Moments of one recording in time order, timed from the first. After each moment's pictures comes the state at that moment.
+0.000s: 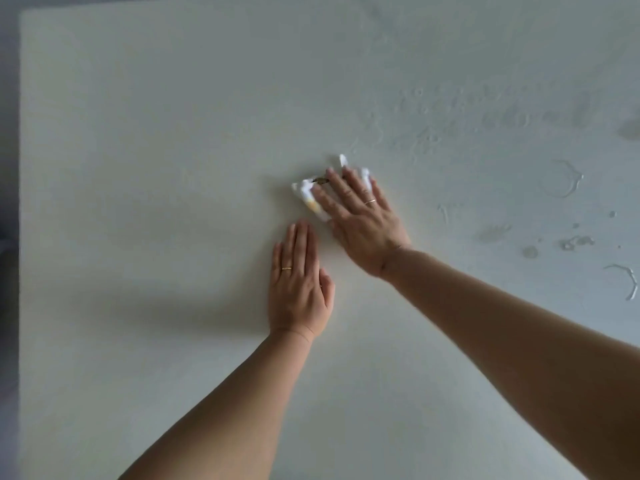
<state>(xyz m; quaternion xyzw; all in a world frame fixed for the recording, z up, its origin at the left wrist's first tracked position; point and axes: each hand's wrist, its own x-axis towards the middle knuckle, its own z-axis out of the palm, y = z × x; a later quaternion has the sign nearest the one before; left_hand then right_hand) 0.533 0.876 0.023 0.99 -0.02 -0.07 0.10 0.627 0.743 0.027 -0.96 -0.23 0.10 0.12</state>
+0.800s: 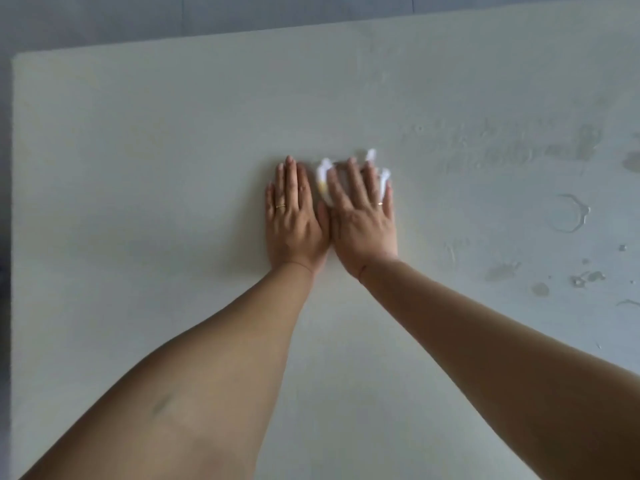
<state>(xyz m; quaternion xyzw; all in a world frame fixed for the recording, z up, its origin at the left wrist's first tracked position) 0.677 0.877 0.008 0.99 0.03 -0.01 0.11 0.679 0.769 0.023 -0.98 -0.03 0.08 0.16</state>
